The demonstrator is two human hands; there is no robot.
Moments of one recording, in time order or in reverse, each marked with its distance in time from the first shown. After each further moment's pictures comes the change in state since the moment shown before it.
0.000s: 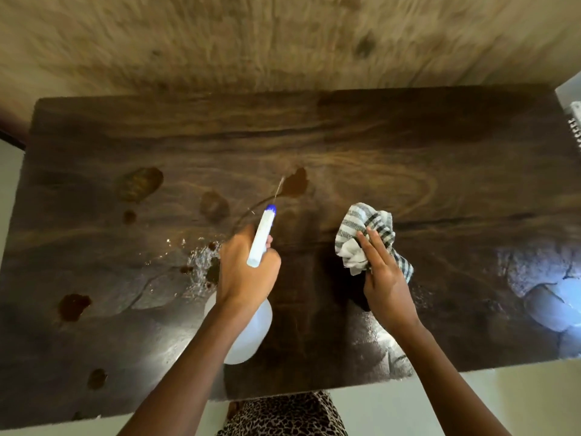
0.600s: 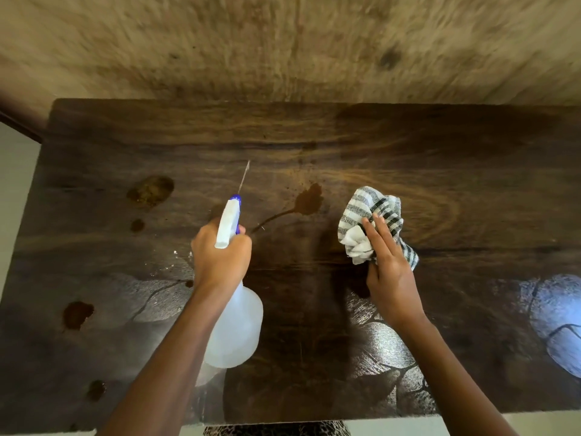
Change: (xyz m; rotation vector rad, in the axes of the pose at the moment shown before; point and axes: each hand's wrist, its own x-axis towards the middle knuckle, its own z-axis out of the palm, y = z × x) left_hand 0.049 0.024 -0.024 -0.246 0.188 -0.356; right_hand 0.063 -0.024 -0.011 0.042 0.011 -0.064
